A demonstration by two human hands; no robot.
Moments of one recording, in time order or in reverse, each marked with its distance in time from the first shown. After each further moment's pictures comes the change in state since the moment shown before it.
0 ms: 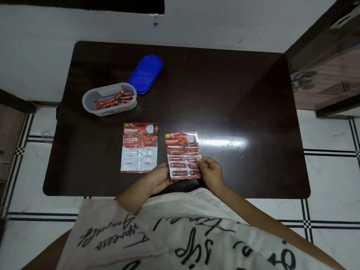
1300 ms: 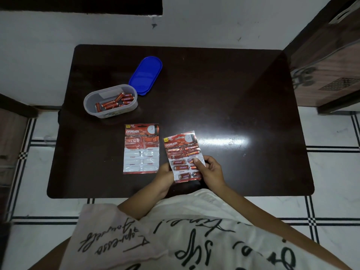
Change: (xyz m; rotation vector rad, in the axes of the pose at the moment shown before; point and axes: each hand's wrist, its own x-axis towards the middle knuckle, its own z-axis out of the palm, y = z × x) left_hand 0.002 -0.018 0.007 0.125 0.112 0.181; right_hand -0.010 -0.002 0.004 0.017 -0.037 -0.035
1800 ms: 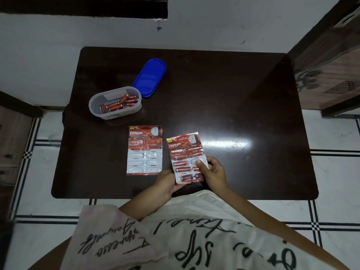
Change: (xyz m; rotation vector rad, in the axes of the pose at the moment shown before) left_hand -0.012 0.015 0.006 -0.206 0.164 -0.251; right_hand 0.004 0.002 0.000 -0.012 -0.007 -0.025
